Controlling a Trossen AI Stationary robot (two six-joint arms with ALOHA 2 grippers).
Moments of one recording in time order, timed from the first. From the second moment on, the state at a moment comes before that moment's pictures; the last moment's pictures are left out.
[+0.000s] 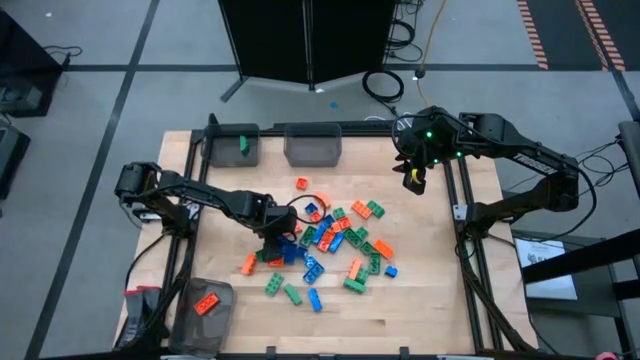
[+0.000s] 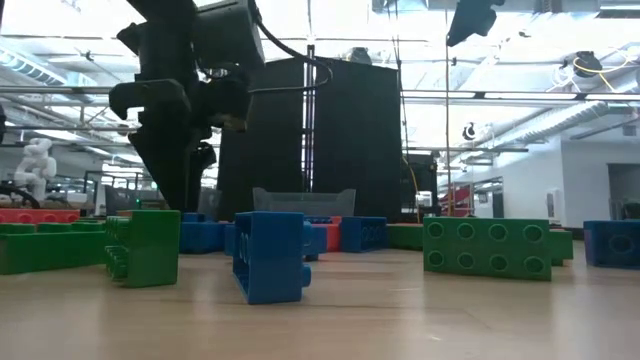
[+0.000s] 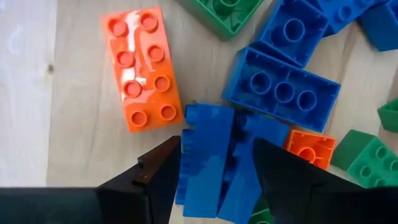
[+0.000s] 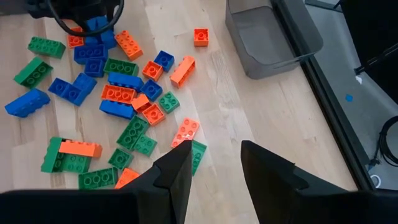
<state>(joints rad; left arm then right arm) -0.06 1.60 0.92 -0.63 0.11 -0.23 -0.30 1.25 1.55 -1.22 -0.01 0.01</state>
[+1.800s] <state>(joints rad) 0.03 1.60 0.90 -0.61 0.17 -0.17 -0.30 1.25 1.55 -1.22 0.00 0.02</state>
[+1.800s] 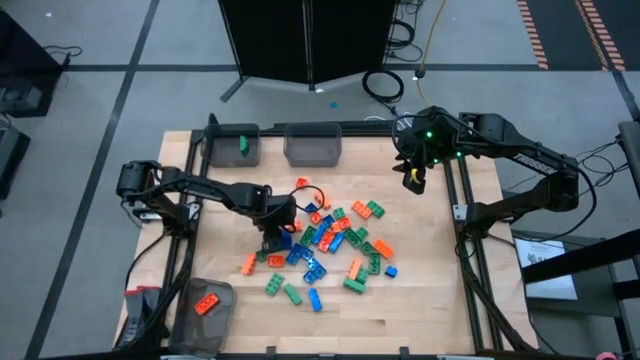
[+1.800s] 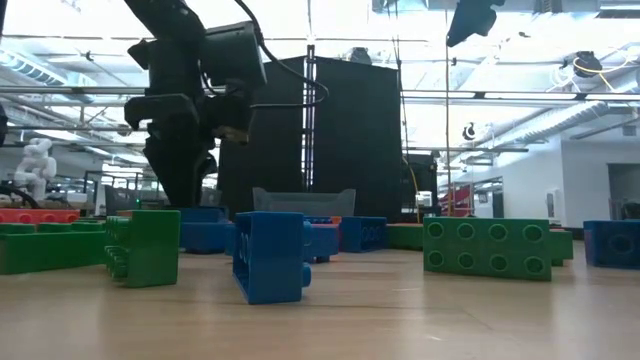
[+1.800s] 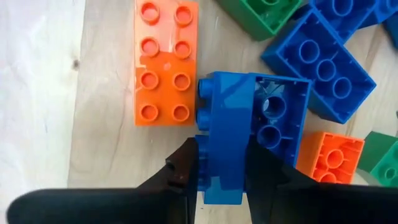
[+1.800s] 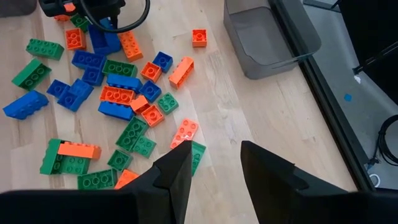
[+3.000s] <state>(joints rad) 0.16 1.60 0.90 -0.64 0.11 -0.18 -0.30 1.25 1.55 -1.22 0.00 0.01</state>
